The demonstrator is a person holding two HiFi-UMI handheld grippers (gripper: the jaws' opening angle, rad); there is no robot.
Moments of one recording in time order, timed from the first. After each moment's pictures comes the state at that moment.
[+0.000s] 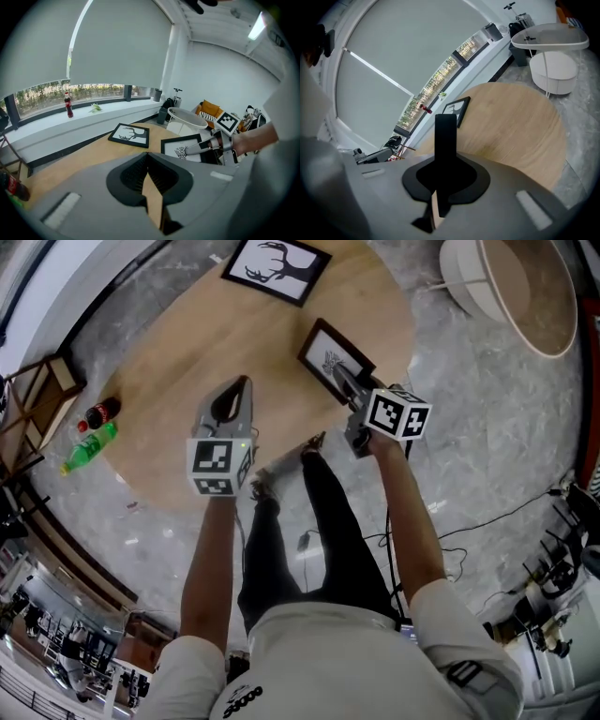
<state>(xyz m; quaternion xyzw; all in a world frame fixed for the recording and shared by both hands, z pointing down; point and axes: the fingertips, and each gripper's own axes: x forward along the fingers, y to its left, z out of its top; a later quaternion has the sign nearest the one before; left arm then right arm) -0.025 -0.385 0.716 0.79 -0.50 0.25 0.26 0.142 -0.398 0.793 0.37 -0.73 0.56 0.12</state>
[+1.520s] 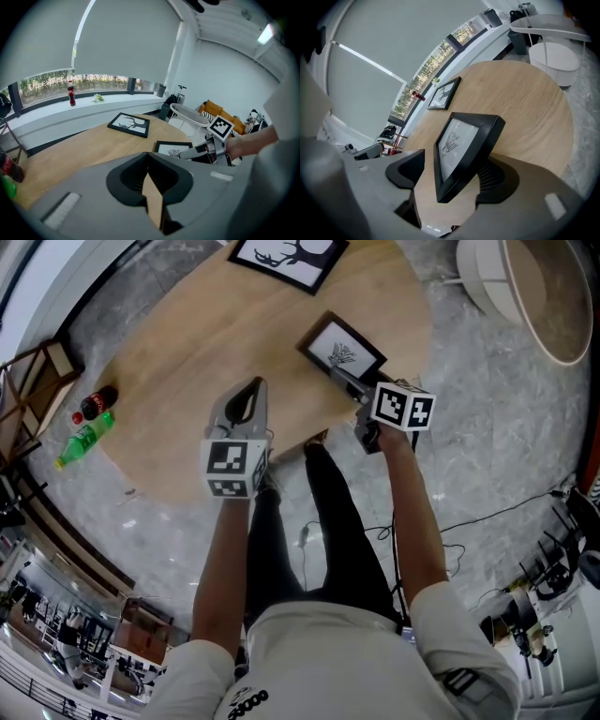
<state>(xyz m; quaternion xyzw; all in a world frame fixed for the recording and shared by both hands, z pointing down) -0.019 -0.362 0.744 0.77 -0.50 0.25 0.31 0.140 -0.375 0.845 0.35 -0.70 0.59 0.19</state>
